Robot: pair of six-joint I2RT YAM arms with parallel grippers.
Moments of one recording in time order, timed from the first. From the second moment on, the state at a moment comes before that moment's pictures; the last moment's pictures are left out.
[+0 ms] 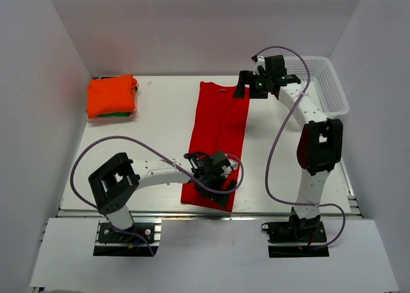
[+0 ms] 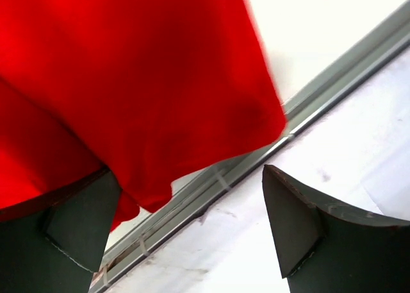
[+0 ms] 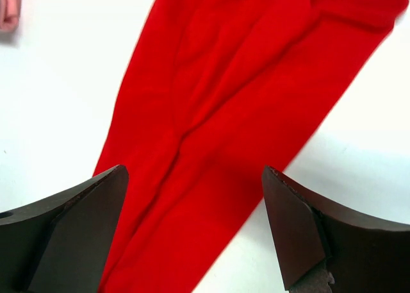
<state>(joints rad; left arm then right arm) -1.09 1.69 1.04 -0.55 0.19 -0.46 0.24 2.00 1.80 -0.53 -0.42 0.17</state>
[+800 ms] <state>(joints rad) -1.08 1.43 0.90 -0.51 -0.17 -0.55 0.23 1.17 0.81 -0.29 -0.36 0.29</state>
